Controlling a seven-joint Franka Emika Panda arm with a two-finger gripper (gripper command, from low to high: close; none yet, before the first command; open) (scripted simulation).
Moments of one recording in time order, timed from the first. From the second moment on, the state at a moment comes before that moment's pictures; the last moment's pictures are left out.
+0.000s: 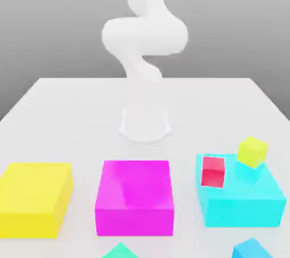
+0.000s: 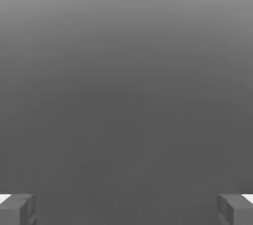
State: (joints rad) arm -0.04 -0.71 0.03 -2.30 -0.02 2.33 0.86
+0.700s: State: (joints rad) arm -0.21 0.06 0.12 -2.30 -0.17 2.55 1.39
